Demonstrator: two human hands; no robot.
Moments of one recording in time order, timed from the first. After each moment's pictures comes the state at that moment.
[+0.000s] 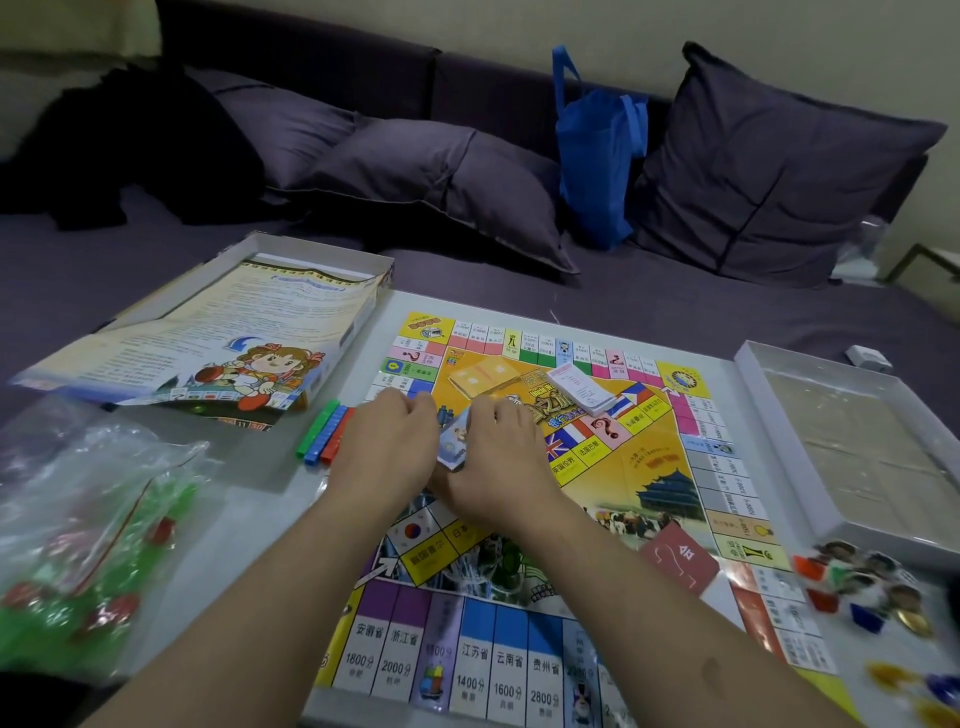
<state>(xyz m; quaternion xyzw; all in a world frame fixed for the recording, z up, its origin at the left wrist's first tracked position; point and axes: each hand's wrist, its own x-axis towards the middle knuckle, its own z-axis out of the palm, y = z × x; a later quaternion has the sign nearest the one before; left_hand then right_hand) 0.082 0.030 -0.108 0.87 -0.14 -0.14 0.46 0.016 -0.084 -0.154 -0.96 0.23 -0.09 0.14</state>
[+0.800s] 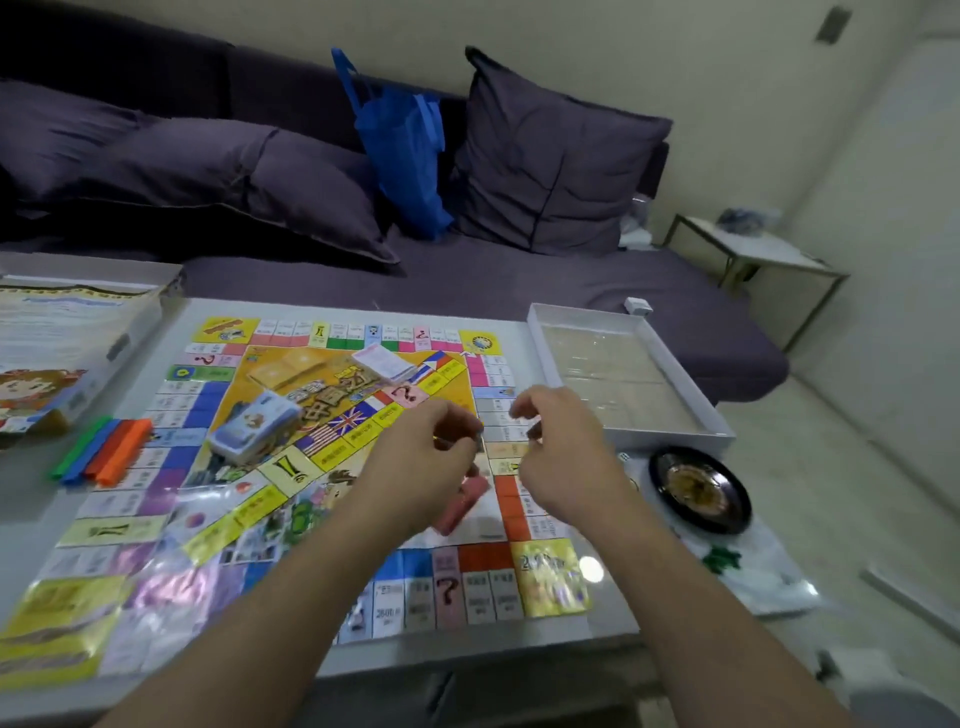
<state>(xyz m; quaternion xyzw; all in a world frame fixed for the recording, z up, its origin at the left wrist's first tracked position) -0.096 -0.063 -0.084 0.71 -0.39 -0.25 0.52 -0.226 -0.174 -0.067 -0.87 0.40 -0.18 0.23</state>
